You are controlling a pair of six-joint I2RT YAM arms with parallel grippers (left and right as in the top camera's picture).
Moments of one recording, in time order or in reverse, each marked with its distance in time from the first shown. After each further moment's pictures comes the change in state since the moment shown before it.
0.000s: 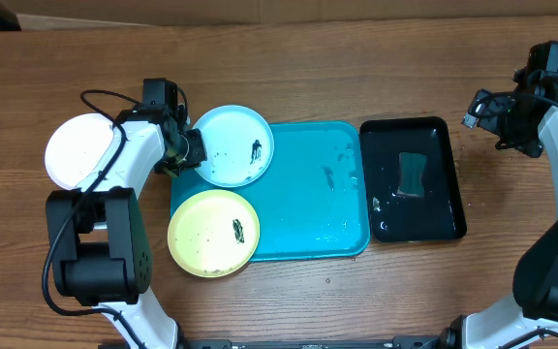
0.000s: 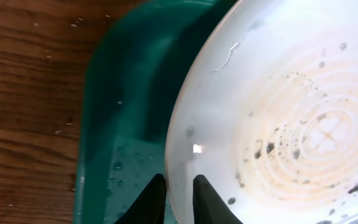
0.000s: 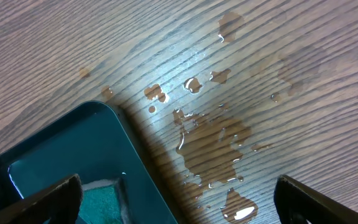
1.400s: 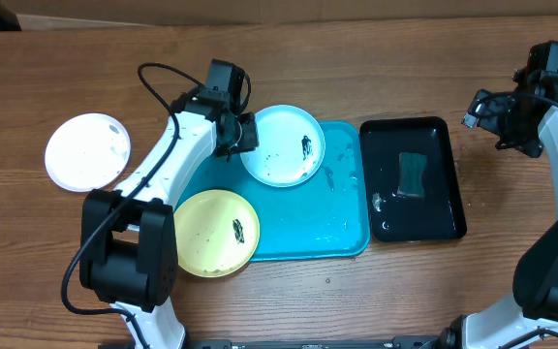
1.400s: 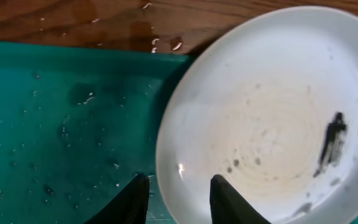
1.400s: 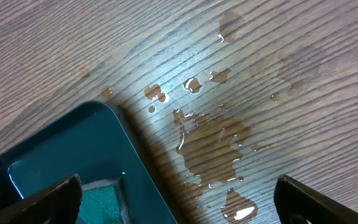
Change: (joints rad) left arm -0.268 0.000 0.124 -0.005 -0.045 -0.158; right arm 0.000 0.000 0.000 0.000 0.000 0.000
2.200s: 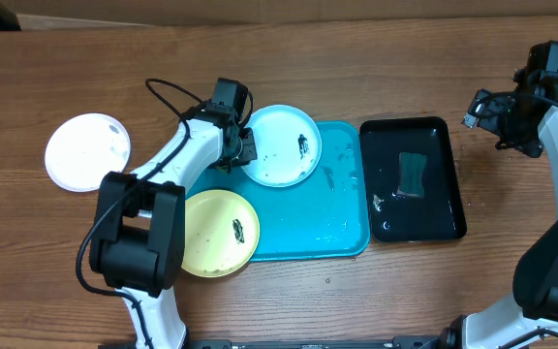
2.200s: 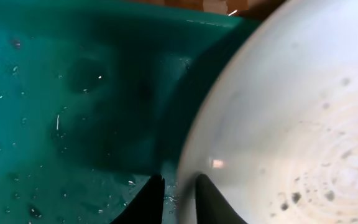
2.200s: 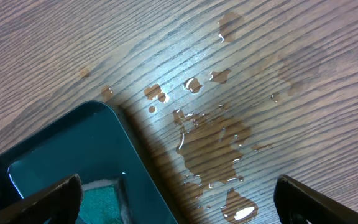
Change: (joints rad) left arm 0.000 0.080 -0.074 0.077 -0.058 -0.031; right arm 0.000 0.000 0.000 0.000 0.000 0.000
